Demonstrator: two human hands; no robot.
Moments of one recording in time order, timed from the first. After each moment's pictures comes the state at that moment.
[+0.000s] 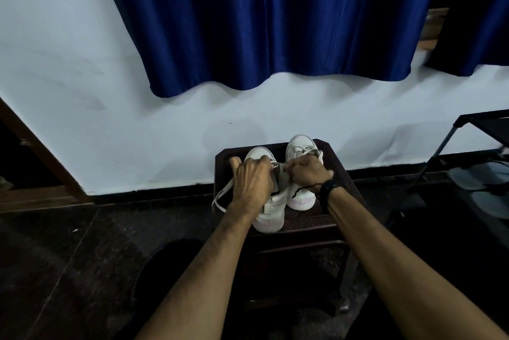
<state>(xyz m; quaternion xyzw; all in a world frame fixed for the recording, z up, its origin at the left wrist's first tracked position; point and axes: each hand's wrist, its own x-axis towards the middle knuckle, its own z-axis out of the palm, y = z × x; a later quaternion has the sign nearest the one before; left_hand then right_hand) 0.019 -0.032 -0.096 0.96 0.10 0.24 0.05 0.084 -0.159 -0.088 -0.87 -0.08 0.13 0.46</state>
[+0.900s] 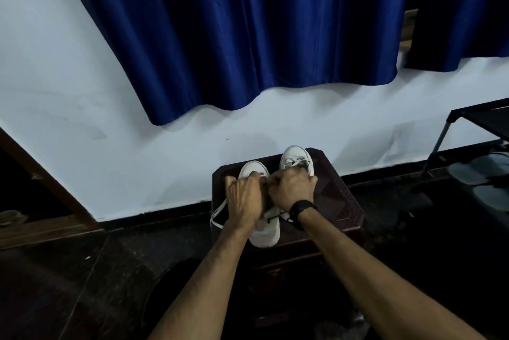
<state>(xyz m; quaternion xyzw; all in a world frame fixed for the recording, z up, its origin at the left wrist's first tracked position) 0.022 -0.037 -0.093 0.97 0.12 0.19 0.04 0.049 -0.146 -0.073 -0.96 -0.11 -0.03 0.26</state>
